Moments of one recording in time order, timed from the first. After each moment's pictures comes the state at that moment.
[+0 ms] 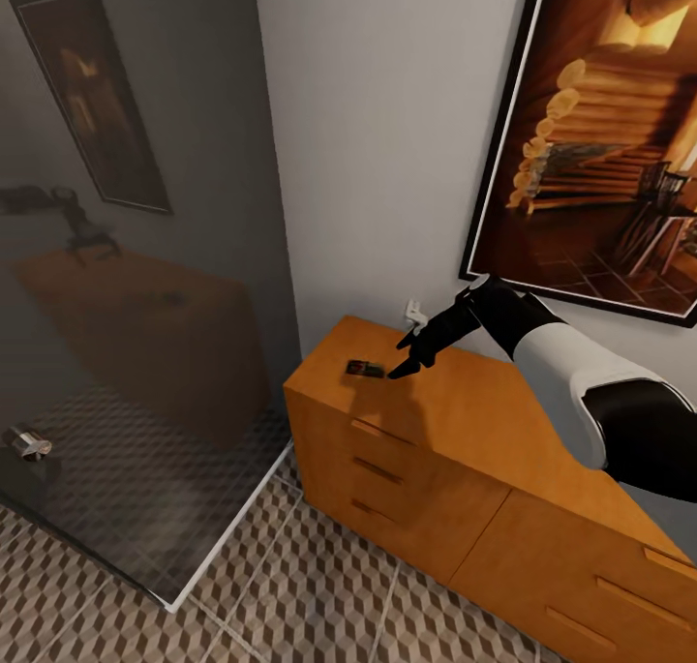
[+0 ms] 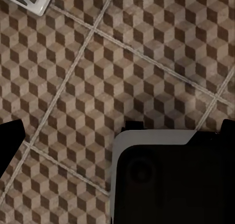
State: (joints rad) left arm -0.25 0.02 -0.11 0.06 0.13 -0.48 0.08; right arm -1.49 -0.03 0.24 -0.27 0.57 0.27 1.35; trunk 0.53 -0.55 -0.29
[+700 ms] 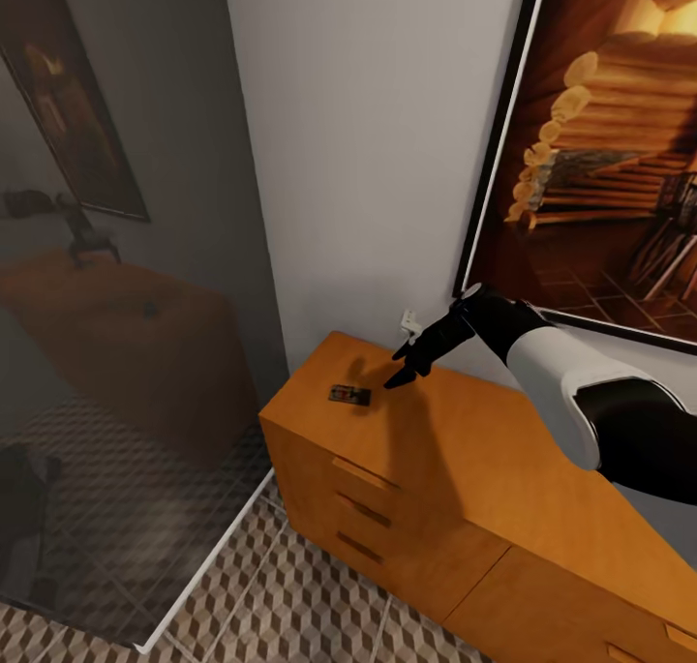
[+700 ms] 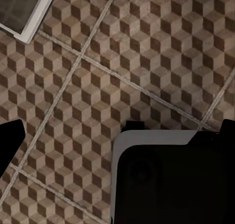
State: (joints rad) left arm -0.25 0.02 -0.11 0.06 0.13 -0.48 0.08; right arm -1.49 0.00 0.24 -0.21 0.56 0.27 1.35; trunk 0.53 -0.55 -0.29
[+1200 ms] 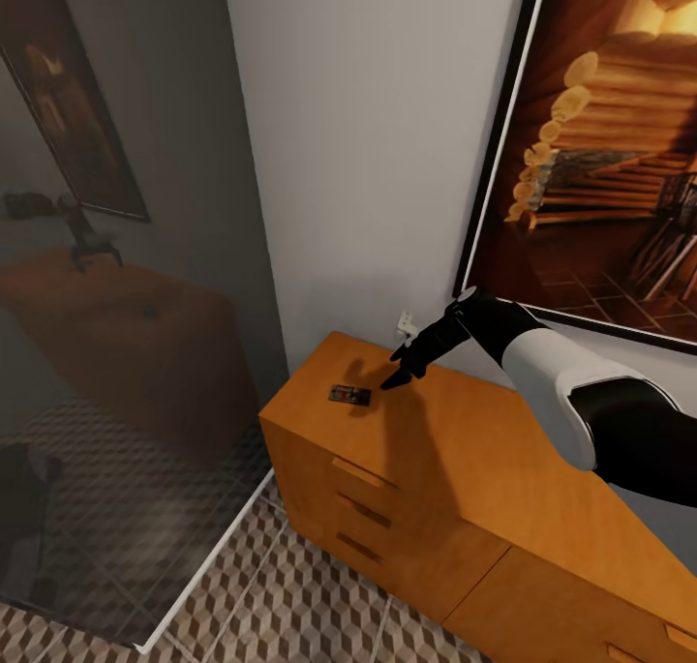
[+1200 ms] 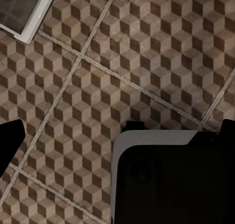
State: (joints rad) left arm -0.25 0.02 -0.11 0.06 0.13 -0.48 0.08; right arm -1.49 0.01 0.25 -0.18 0.56 0.27 1.29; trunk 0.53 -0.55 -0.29
